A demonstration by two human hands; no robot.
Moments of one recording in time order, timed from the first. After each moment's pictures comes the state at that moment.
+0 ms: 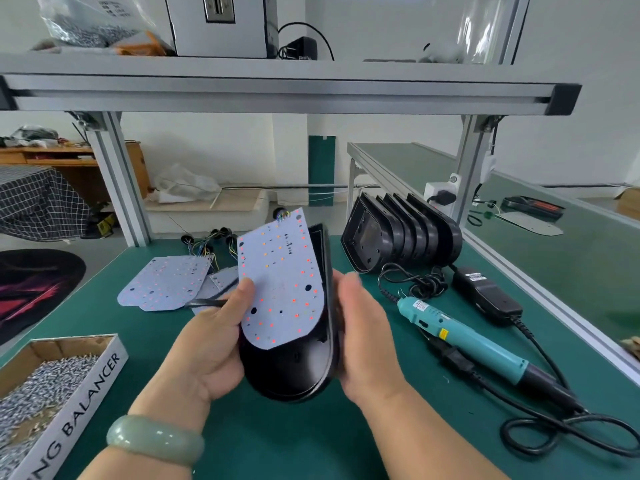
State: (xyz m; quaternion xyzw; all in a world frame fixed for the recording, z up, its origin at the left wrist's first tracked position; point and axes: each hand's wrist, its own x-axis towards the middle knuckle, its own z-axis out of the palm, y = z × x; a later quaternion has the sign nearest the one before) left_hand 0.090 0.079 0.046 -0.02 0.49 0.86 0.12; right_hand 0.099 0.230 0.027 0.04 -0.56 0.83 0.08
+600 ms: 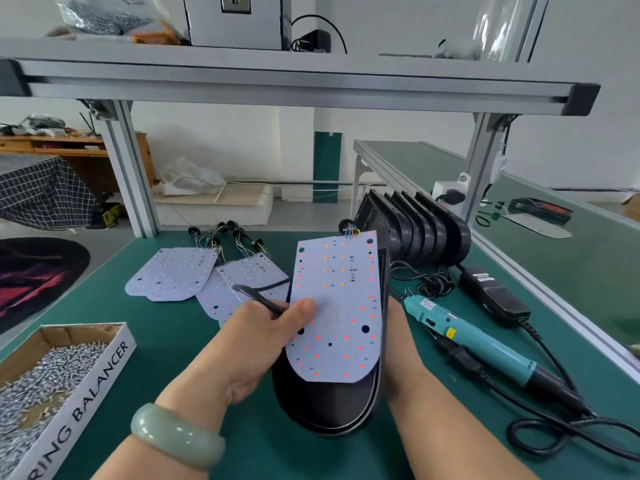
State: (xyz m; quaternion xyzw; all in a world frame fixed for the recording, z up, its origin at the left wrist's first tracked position) left_hand 0.102 0.095 0.042 0.05 0.67 0.73 0.11; right_hand 0.098 0.254 0.024 0.01 -0.50 0.87 -0.03
